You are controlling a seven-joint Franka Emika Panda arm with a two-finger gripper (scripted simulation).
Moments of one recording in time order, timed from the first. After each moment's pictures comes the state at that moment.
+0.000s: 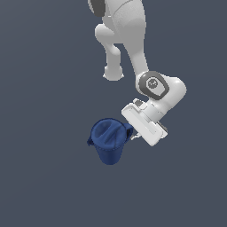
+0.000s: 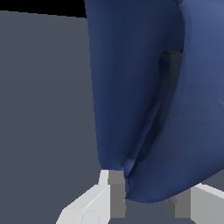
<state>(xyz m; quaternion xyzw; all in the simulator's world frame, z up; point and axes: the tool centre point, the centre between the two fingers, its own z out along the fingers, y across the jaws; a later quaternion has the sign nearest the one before) 0.055 0.072 0.147 0.82 -0.39 0.36 0.23</state>
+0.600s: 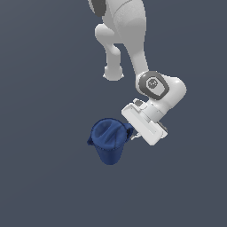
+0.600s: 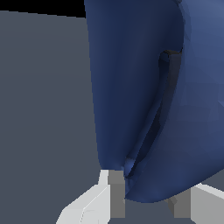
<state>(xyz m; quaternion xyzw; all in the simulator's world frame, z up) 0.055 0.072 0.147 0.82 -0.39 0.36 0.23</state>
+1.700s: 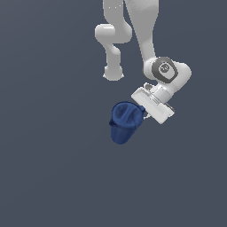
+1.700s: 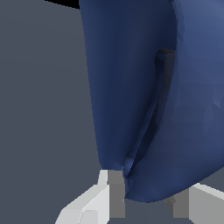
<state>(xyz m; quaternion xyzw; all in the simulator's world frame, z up) -0.048 0.132 0.149 0.84 -0.33 0.34 0.25</state>
